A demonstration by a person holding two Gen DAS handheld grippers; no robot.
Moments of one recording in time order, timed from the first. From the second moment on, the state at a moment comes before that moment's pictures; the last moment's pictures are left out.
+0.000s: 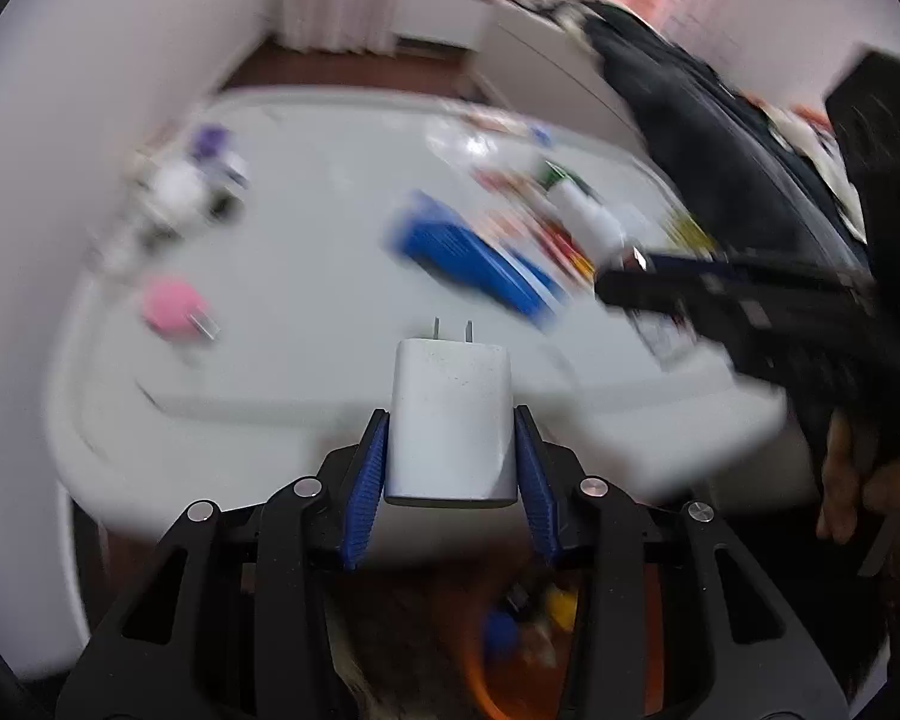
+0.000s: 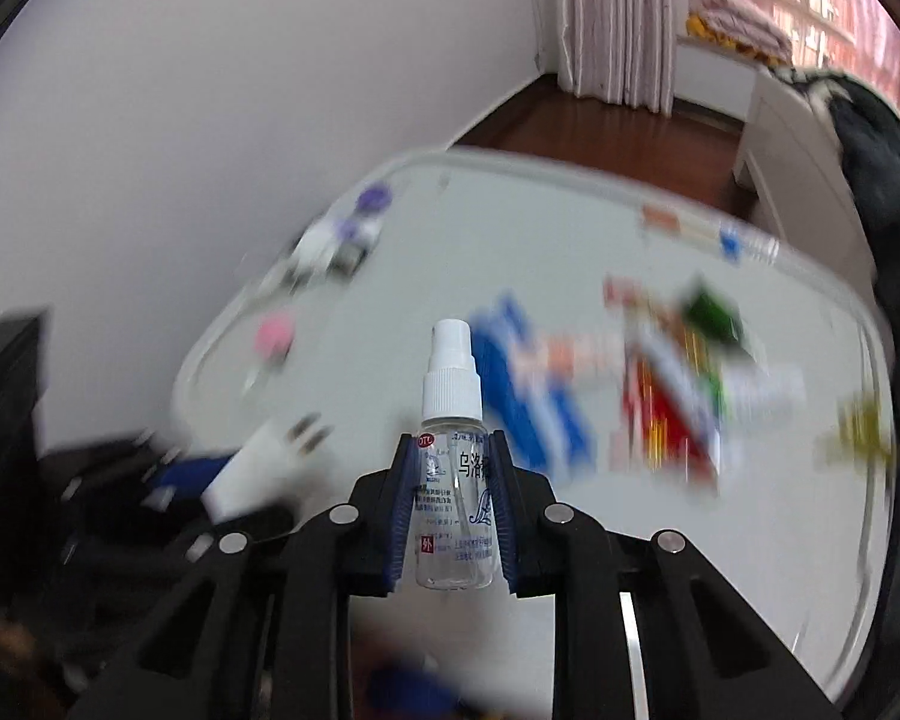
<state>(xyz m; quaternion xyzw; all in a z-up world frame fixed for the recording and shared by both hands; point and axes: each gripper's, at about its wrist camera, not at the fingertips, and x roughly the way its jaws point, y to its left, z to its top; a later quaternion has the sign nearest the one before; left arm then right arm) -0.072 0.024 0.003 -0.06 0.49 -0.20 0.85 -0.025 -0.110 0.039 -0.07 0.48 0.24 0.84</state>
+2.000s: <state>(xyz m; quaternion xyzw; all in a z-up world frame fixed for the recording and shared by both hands) 0.012 0.028 0.030 -0.03 0.42 -0.13 0.90 0.030 -0.109 0.022 -0.17 0.37 0.27 0.87</state>
